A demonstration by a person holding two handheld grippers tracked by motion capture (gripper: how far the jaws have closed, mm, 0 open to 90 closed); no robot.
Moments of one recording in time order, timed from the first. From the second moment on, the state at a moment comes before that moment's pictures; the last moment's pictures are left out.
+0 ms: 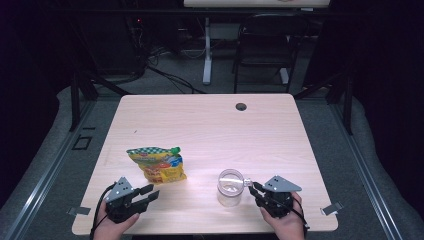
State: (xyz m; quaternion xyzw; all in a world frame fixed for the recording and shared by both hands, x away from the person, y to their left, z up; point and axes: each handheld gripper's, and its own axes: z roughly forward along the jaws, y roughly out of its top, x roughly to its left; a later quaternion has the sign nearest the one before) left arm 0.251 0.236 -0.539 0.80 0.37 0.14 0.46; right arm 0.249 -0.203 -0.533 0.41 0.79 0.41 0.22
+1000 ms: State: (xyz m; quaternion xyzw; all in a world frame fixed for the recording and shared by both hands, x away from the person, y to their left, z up) left arm 0.247 0.221 -0.540 0.80 0.36 0.13 0.46; right arm 0.256 -0.209 -0.492 0.46 0.75 0.41 0.22
